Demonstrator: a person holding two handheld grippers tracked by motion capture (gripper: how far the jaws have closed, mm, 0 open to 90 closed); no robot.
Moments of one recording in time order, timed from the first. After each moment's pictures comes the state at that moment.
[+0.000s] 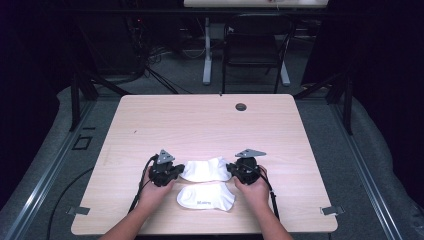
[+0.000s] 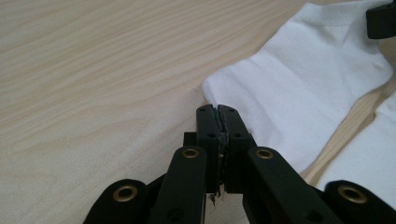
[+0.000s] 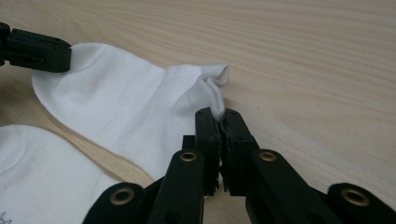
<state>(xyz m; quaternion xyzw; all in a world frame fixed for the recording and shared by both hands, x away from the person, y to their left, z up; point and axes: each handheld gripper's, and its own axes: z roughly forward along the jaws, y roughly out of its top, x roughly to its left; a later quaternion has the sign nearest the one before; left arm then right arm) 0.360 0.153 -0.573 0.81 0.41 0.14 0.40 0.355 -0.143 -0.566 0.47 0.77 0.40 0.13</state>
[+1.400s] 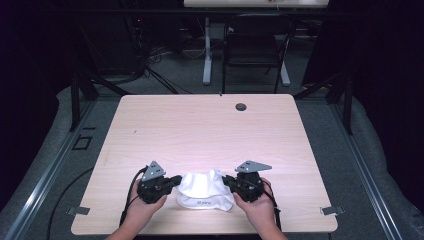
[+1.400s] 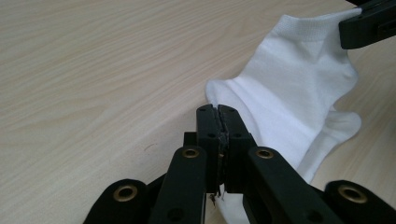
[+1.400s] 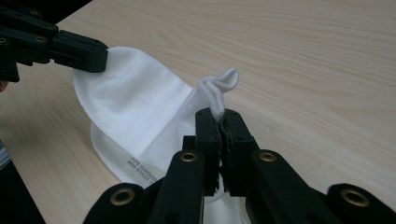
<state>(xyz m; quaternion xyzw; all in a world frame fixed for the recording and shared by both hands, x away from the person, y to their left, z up) 0.295 0.166 -0.536 0.80 0.37 0.12 0.45 0.287 -0.135 -0.520 0.43 0.78 0.43 0.11</state>
